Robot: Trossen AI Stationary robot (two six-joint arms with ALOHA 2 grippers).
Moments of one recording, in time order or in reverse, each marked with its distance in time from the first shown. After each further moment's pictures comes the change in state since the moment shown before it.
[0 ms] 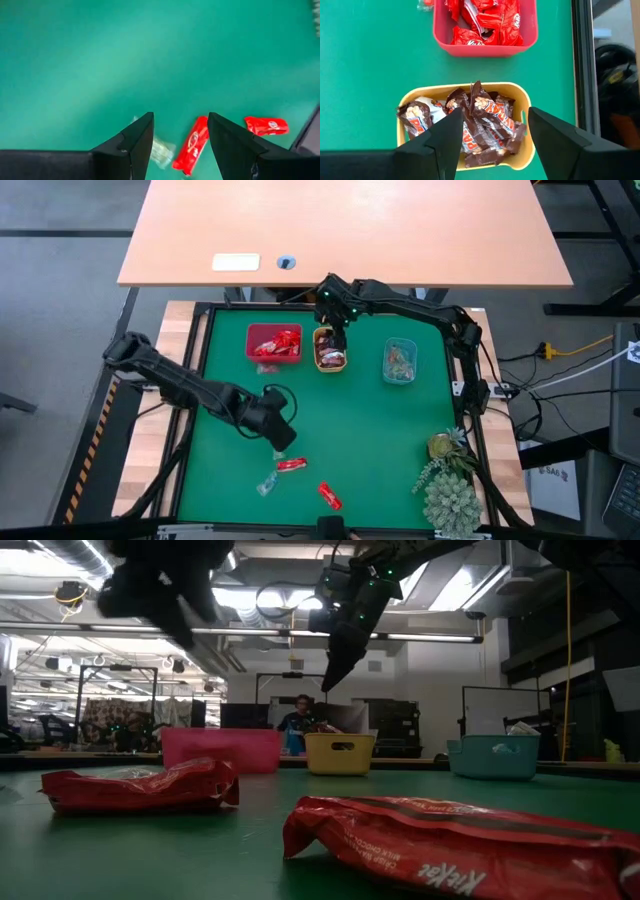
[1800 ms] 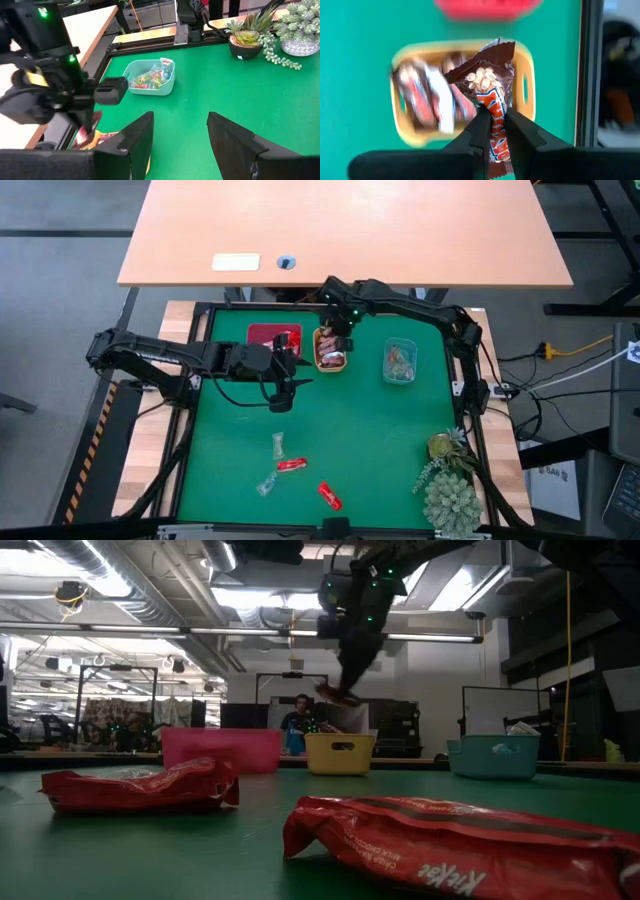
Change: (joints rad) left arm 0.296 -0.180 0.000 0.423 -0.020 1.274; right arm 0.000 0.000 0.003 -0.126 0.075 -0.032
